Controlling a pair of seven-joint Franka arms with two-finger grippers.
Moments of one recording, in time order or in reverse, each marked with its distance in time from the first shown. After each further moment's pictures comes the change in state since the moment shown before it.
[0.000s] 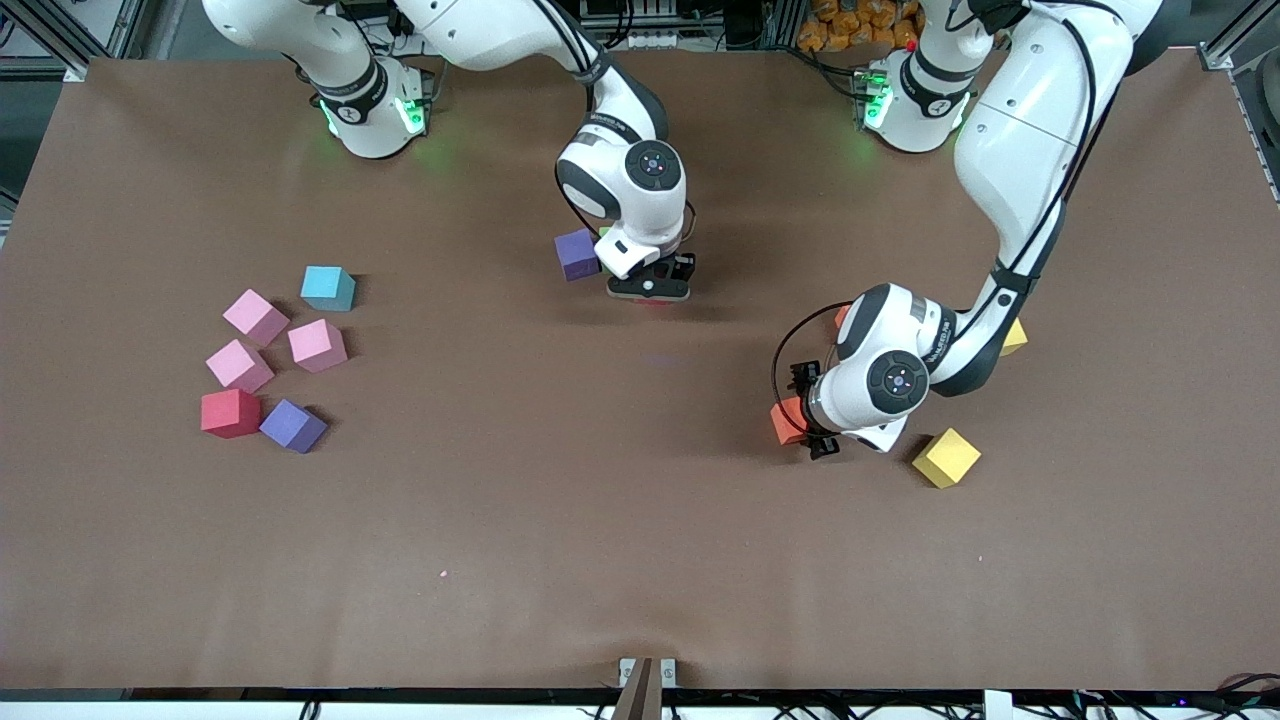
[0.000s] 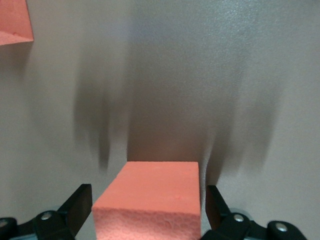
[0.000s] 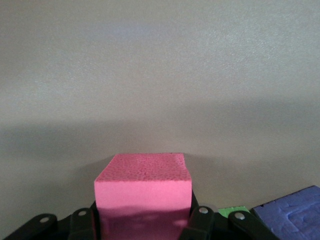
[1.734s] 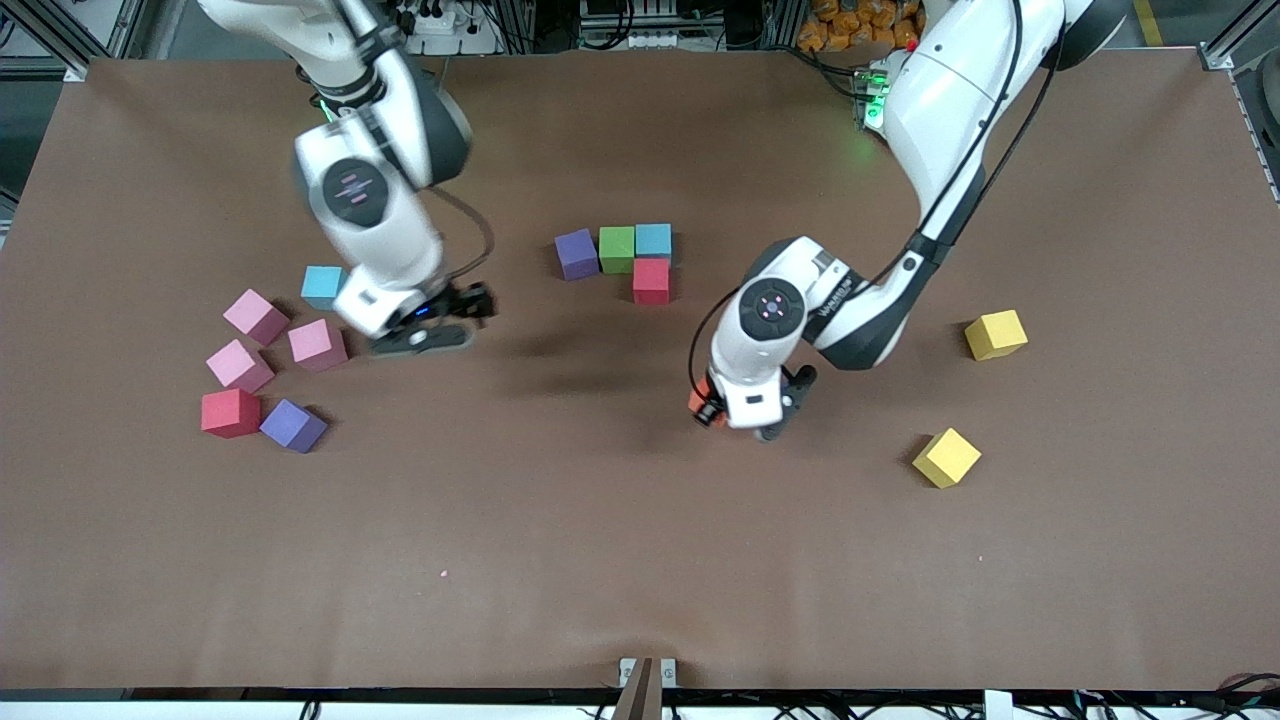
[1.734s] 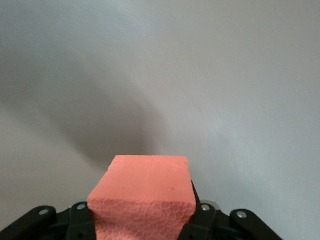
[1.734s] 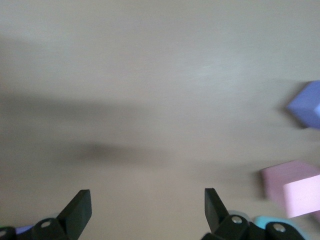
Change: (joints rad) left arm -0.201 -0.017 -0.065 0.109 0.144 0.006 0.662; right arm -0.596 -0.472 -0.022 -0.291 -0.019 -0.193 -0.846
